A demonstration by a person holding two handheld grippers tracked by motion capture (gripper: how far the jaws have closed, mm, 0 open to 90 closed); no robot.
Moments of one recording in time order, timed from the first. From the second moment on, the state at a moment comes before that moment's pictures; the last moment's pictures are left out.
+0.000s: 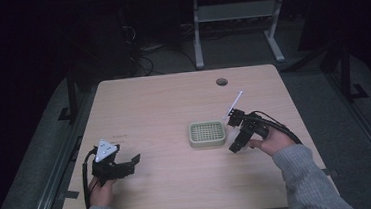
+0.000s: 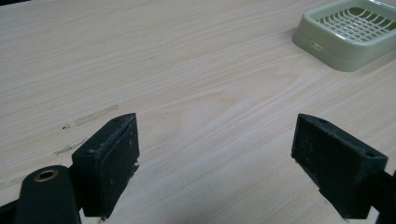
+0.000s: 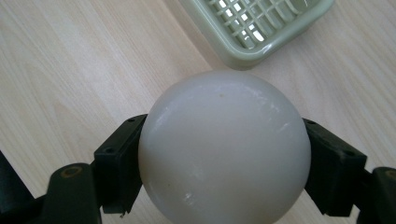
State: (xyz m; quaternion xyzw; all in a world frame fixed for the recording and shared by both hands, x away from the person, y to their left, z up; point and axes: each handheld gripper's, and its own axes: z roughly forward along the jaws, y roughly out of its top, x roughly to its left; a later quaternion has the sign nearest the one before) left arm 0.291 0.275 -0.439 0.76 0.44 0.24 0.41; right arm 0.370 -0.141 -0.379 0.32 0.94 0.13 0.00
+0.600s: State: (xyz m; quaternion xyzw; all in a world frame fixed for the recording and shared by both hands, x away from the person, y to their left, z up) left arm 0.291 0.275 -0.439 0.76 0.44 0.24 0.41; right arm 0.384 -0.130 -0.369 0.31 0.94 0.12 0.01
